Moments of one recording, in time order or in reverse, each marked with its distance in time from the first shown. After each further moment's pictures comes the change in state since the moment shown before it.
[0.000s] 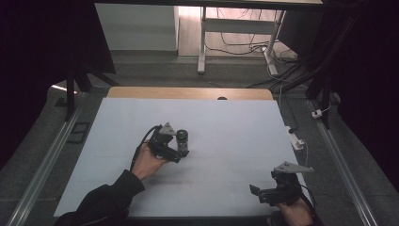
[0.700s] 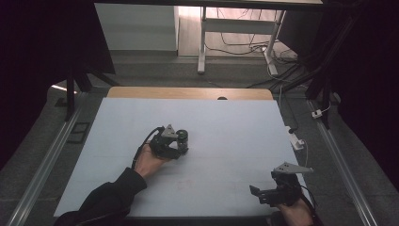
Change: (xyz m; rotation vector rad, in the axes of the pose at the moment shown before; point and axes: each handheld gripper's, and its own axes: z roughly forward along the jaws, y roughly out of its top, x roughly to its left) left arm 0.007 -0.008 0.015 0.009 0.010 0.072; right arm 0.001 -0.001 -0.001 0.002 -0.002 -0.009
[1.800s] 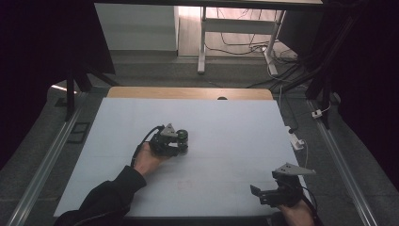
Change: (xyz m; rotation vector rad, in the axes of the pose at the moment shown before) left arm 0.003 0.003 -0.003 -0.005 -0.034 0.008; right arm 0.002 -0.001 -0.005 -0.035 -0.003 -0.004
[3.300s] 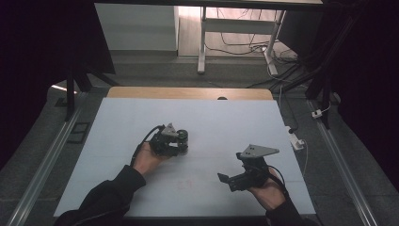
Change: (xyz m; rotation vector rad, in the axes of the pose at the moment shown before) left arm 0.000 0.002 0.000 0.020 0.002 -0.006; right arm 0.054 0.068 0.047 -0.067 0.217 -0.204
